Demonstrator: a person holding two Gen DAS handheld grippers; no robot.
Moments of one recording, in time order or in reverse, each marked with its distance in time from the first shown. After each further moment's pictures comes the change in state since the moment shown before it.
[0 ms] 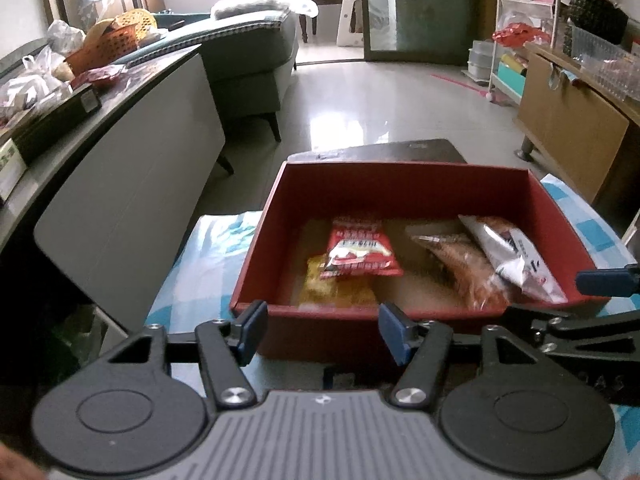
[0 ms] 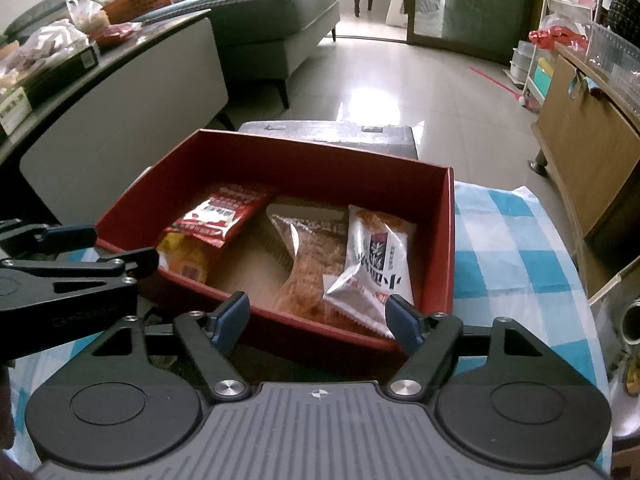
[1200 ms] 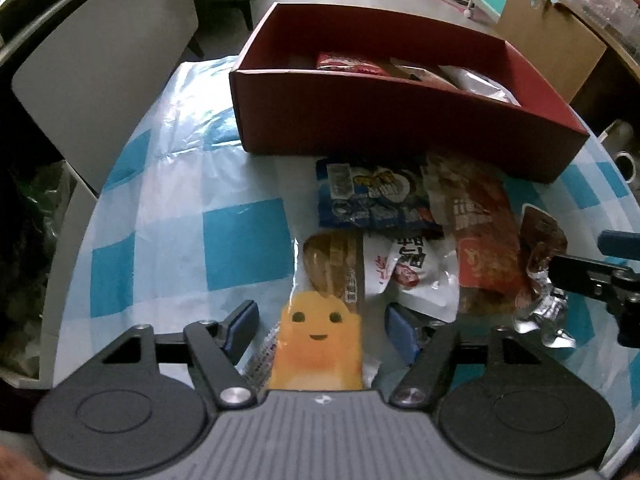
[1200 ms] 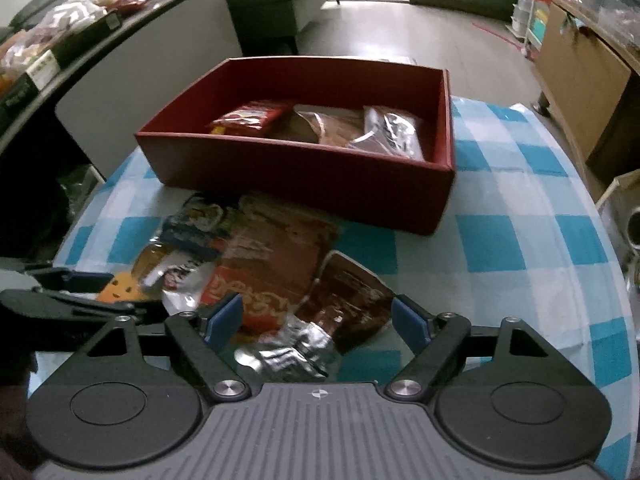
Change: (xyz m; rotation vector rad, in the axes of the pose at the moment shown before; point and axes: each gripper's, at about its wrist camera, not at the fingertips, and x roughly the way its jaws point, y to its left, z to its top) left arm -0.008 0.023 -0.088 -0.024 0.285 -0.133; right arm -0.040 0.007 -0.081 0.052 0.103 0.050
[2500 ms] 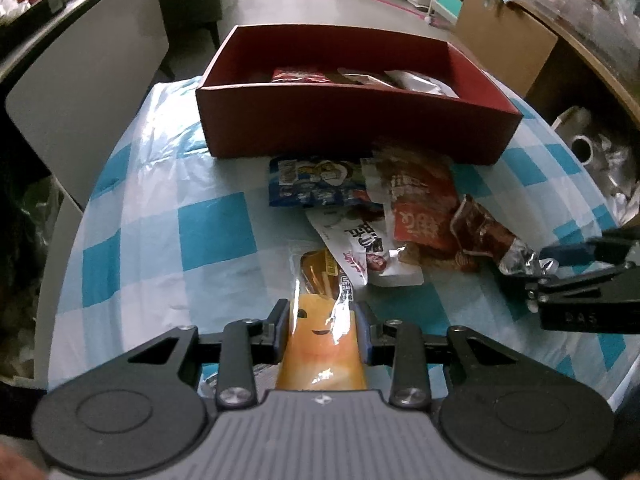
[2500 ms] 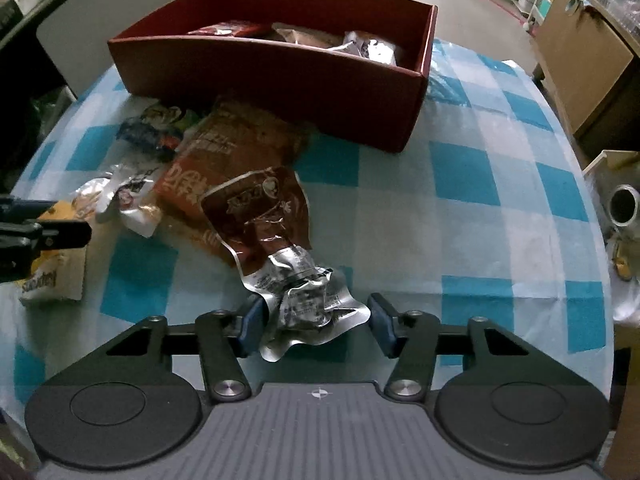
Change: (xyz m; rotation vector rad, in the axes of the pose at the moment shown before) left arm -0.029 -0.012 -0.020 0.080 -0.045 -0.074; right arm 0.014 -0.013 -0.030 -0.088 0.160 -0.079
